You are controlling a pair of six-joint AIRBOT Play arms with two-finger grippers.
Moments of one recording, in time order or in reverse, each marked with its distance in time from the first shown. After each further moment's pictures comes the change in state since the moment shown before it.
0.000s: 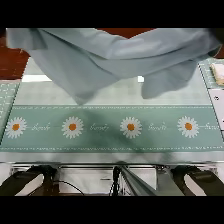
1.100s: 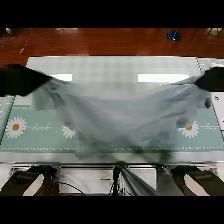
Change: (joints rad) left arm -0.047 0.248 -0.621 0.001 0.005 -0.238; right arm -0.004 -0.165 -0.075 -0.222 0.475 0.126
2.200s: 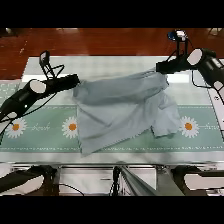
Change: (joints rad) left arm -0.080 -0.567 -0.340 -0.107 0.935 0.165; right arm 0.000 -0.593 -0.041 0.018 -0.750 -0.139
